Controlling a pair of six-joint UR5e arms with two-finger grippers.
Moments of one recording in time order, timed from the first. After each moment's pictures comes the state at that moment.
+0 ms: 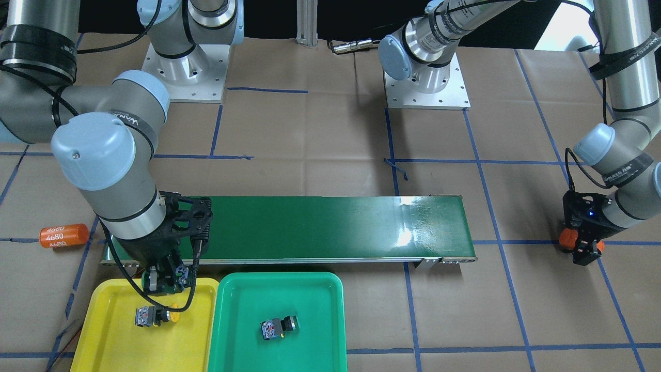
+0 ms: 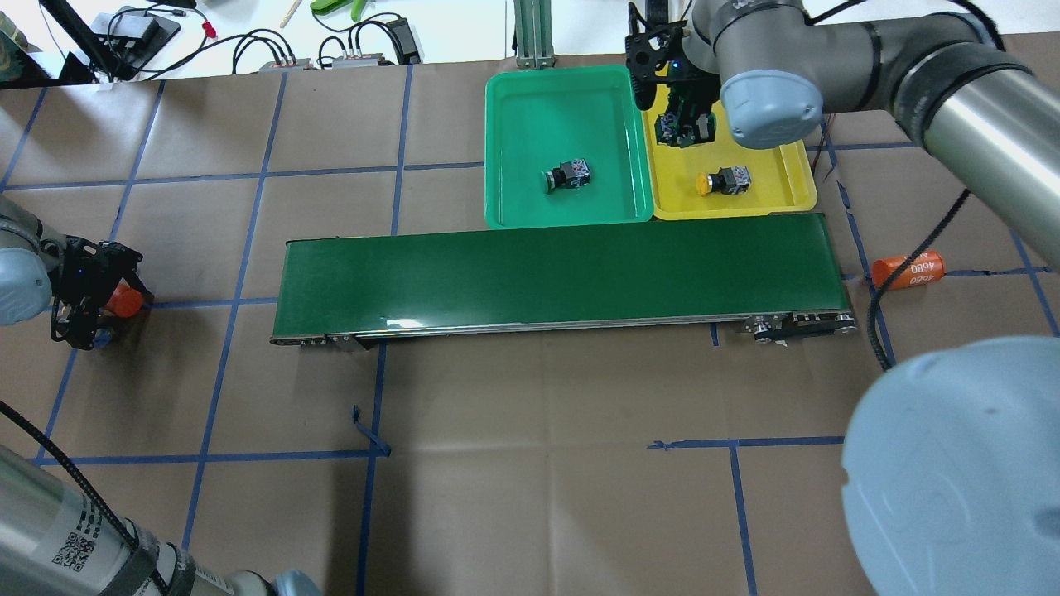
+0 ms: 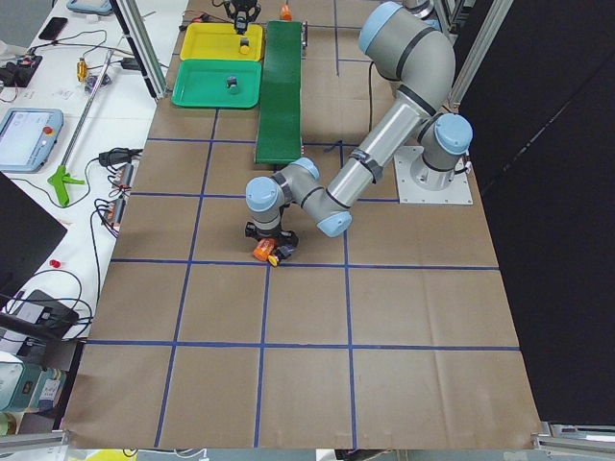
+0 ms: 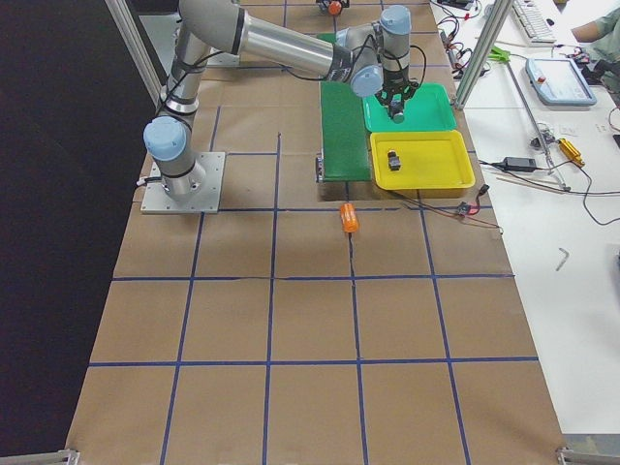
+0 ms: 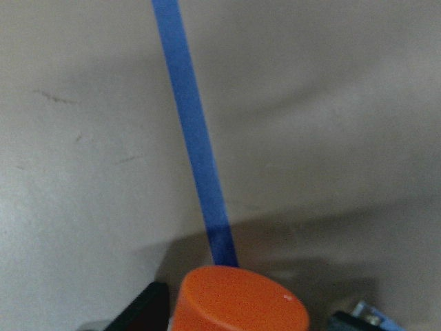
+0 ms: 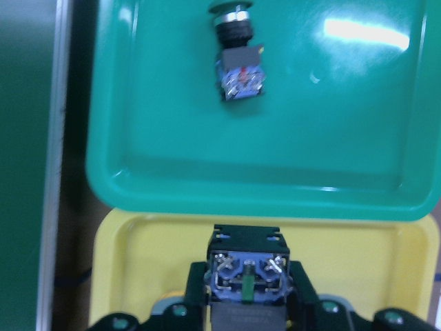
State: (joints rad) left arm -0.88 -2.12 -1.77 -0.85 1.56 2.47; right arm 1.66 -1.02 1.38 -2.20 -1.51 -1.60
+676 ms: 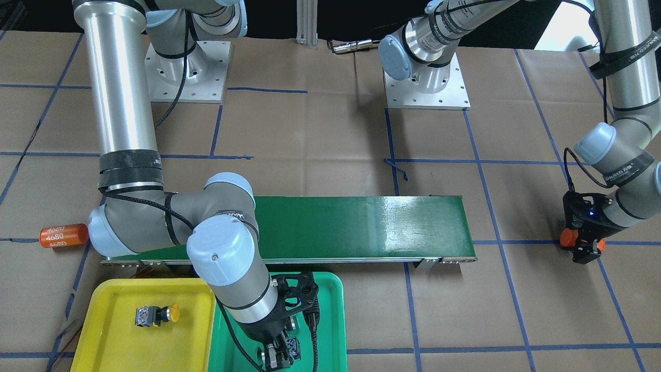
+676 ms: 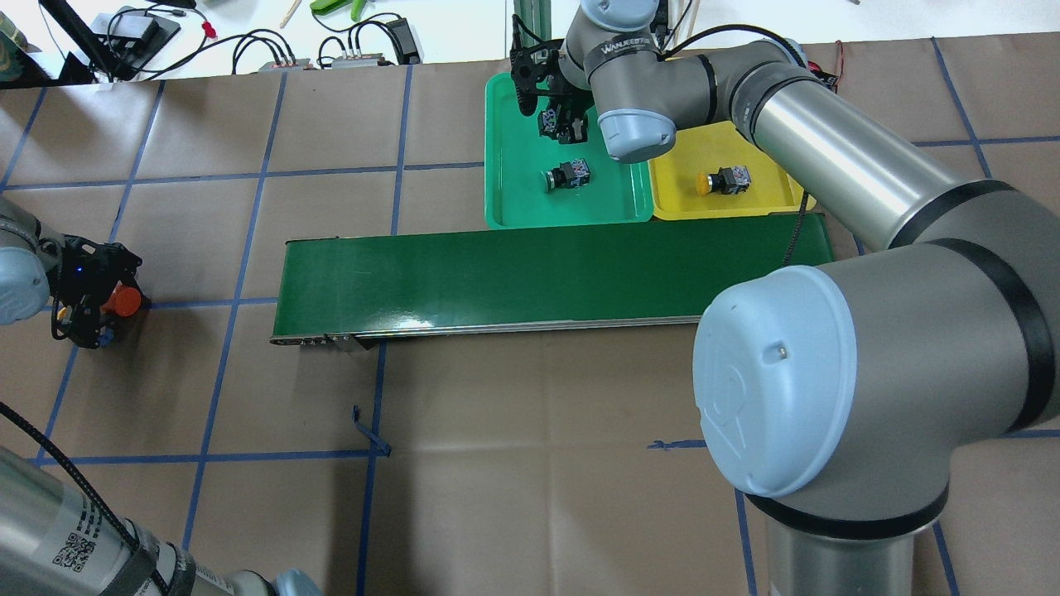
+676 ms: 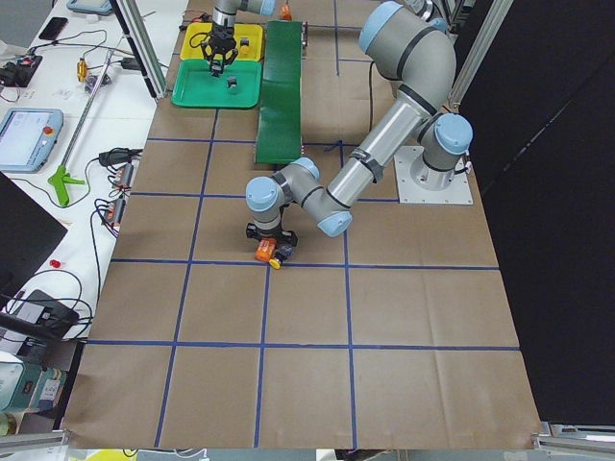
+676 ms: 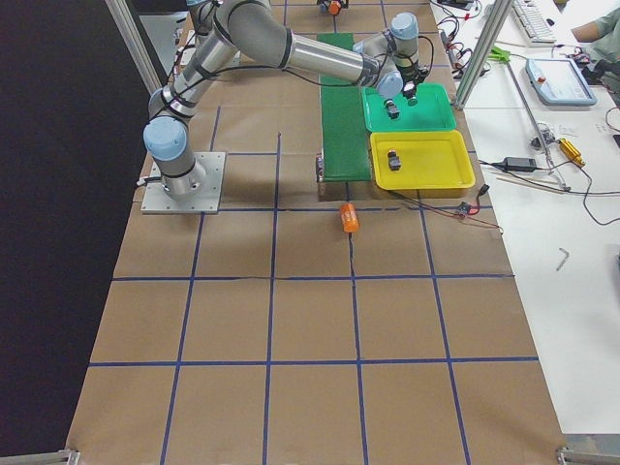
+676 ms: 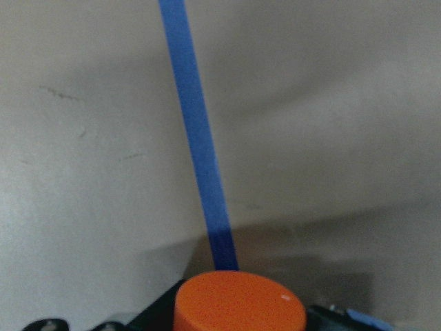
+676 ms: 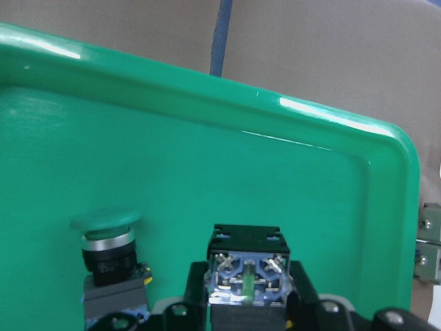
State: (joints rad) left arm -0.88 -2.11 -1.77 -0.86 1.56 2.44; right arm 1.78 -0.77 1.19 -2.36 -1.40 -1.52
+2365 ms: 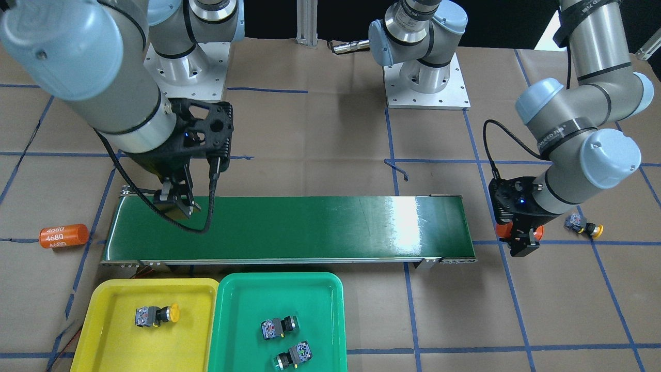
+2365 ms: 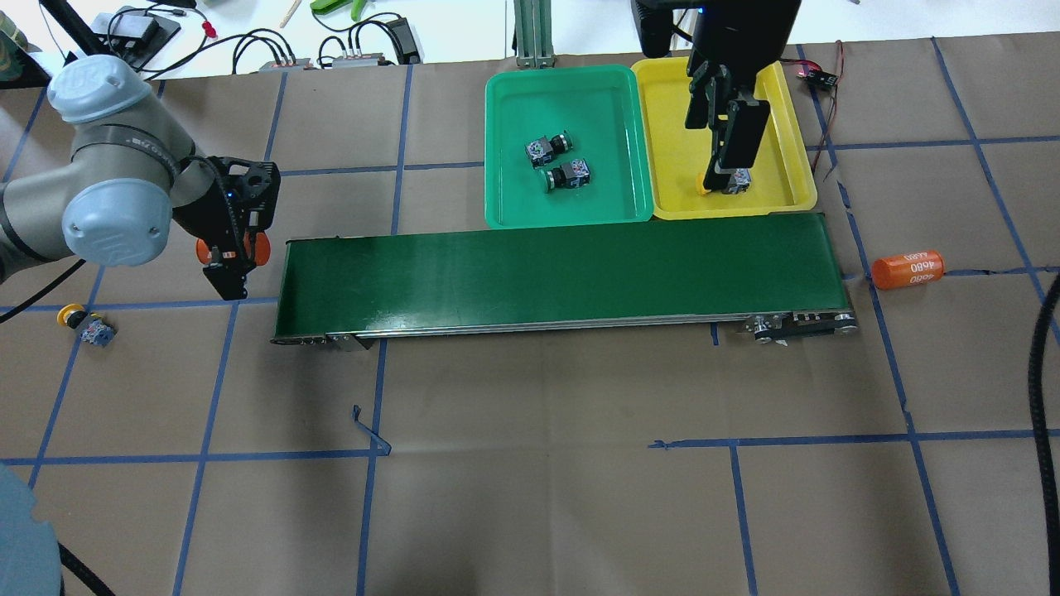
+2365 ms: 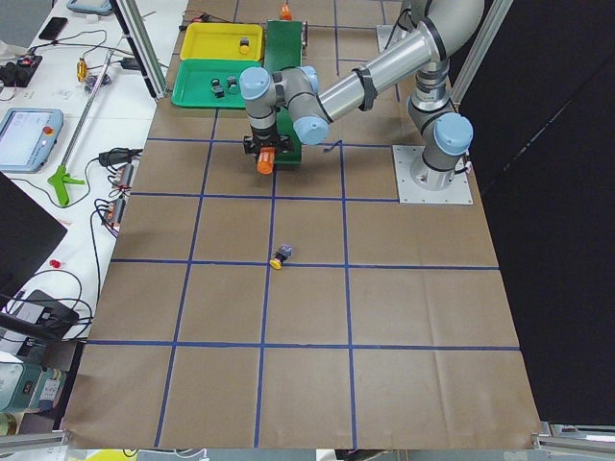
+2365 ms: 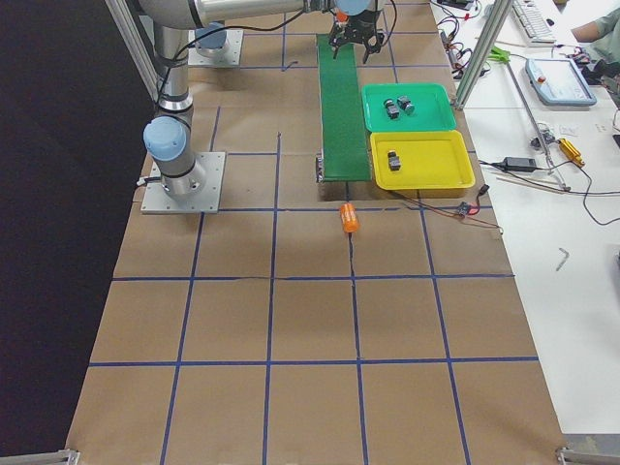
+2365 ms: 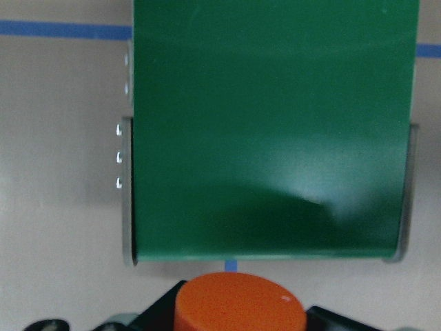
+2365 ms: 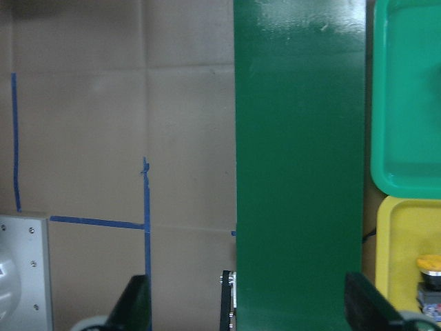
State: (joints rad) left arm -1.34 -1.85 -1.82 -1.11 1.56 1.75; right arm 1.66 -1.34 1.27 -1.28 -1.49 -1.50
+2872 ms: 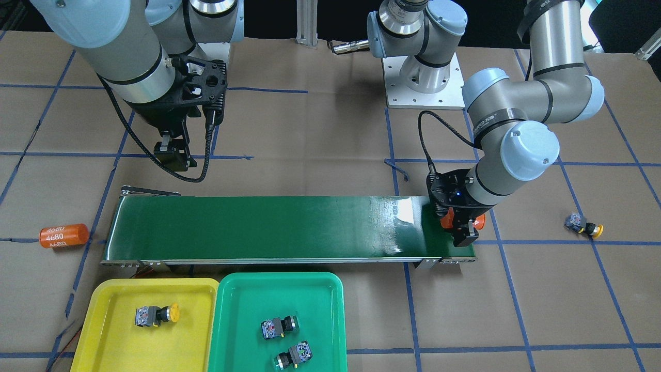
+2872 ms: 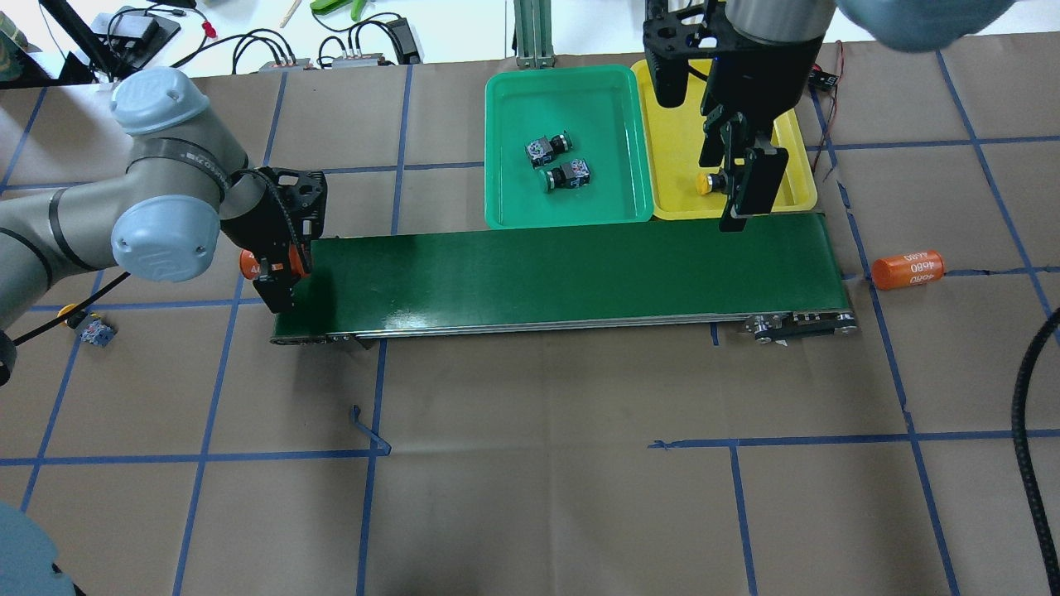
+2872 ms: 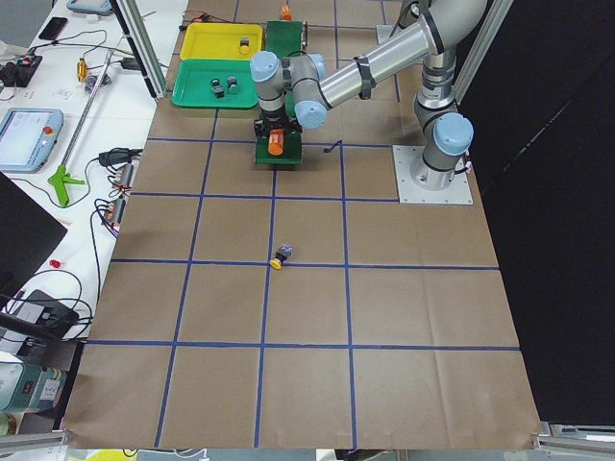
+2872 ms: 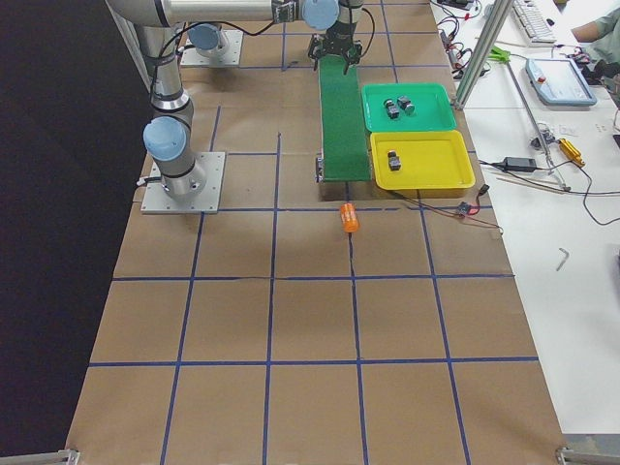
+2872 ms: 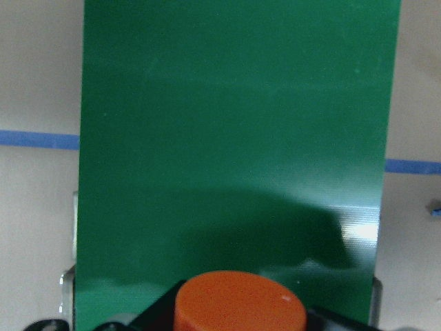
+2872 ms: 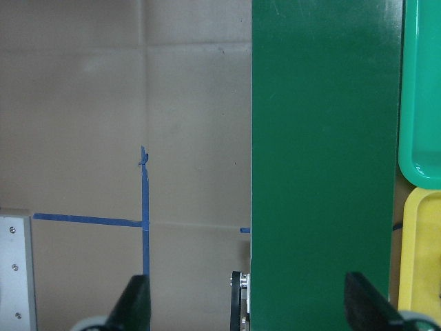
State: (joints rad) left arm -1.45 -1.86 -1.88 -1.07 1.52 1.61; right arm 1.66 -1.46 1.54 -1.51 -1.52 -1.50
